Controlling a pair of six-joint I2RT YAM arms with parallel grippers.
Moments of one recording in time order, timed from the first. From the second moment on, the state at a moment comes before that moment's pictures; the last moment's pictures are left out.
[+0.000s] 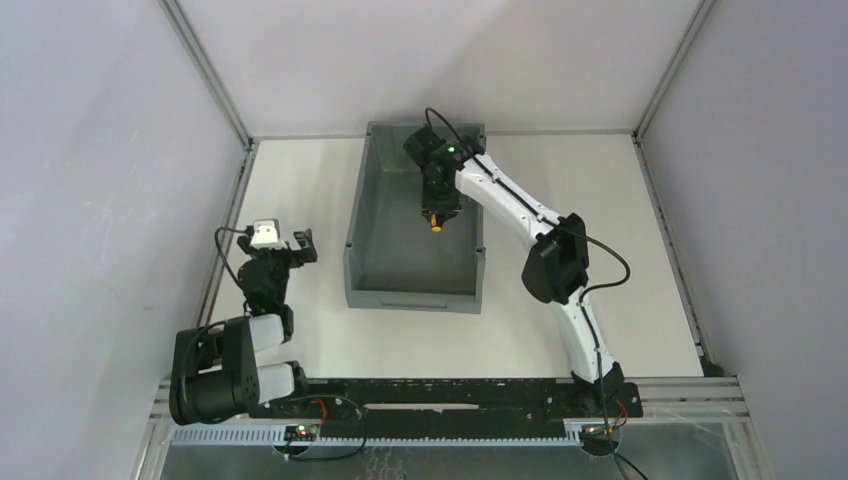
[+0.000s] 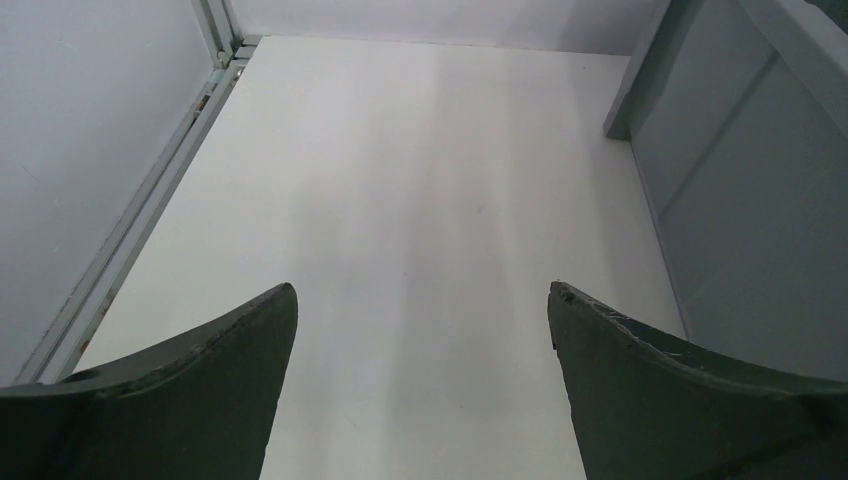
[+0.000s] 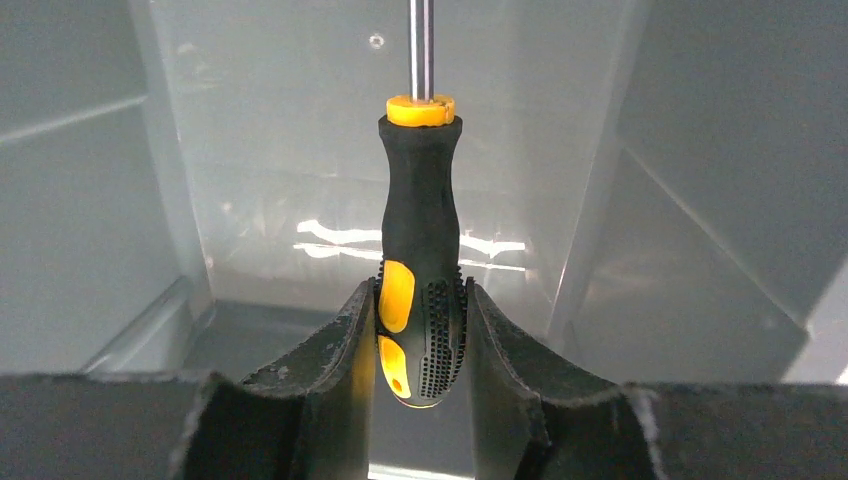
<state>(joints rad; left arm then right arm) 0.18 1.26 0.16 1.08 0.15 -0.03 0.70 2.24 2.29 -1.24 0.16 0.68</state>
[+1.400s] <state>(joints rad) 0.18 1.26 0.16 1.08 0.15 -0.03 0.71 2.45 2.25 -1.15 0.21 0.72</state>
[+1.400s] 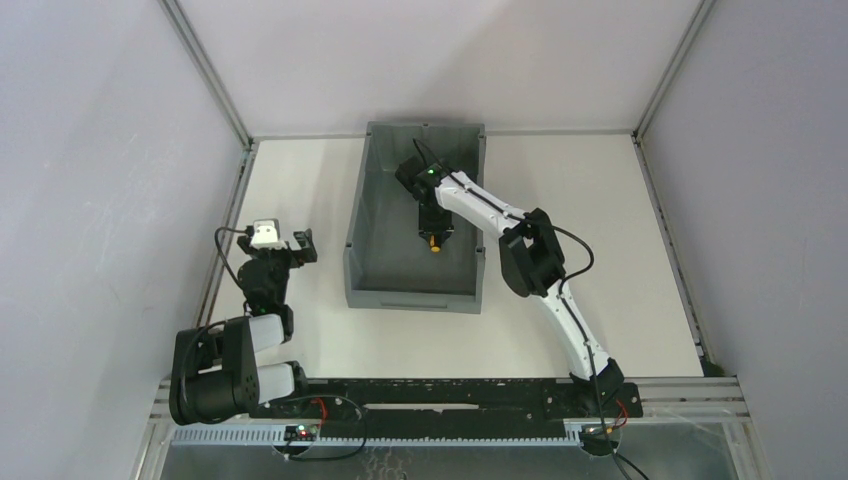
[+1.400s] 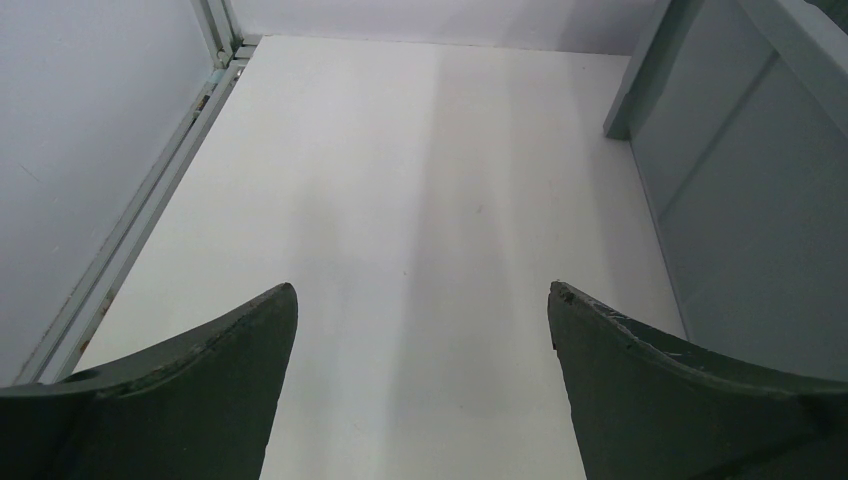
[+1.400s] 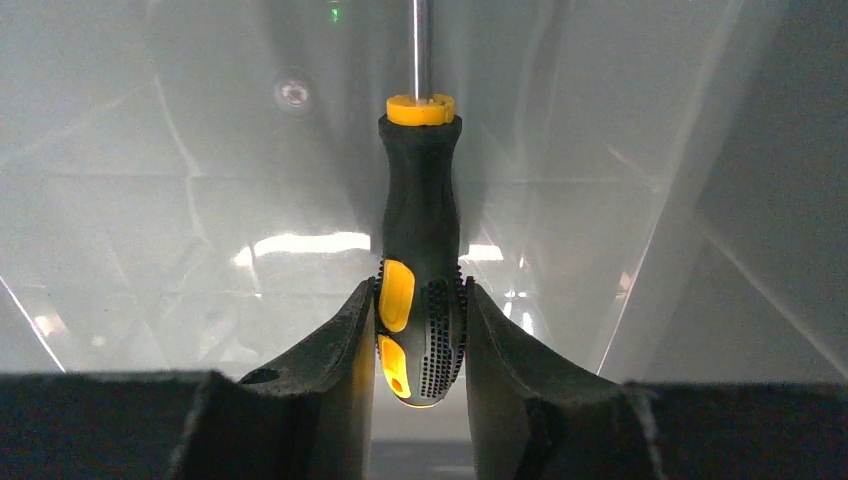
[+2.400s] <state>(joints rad) 0.18 1.26 0.16 1.08 0.15 -0.03 0.71 2.44 2.25 -1.14 0.20 0.71</state>
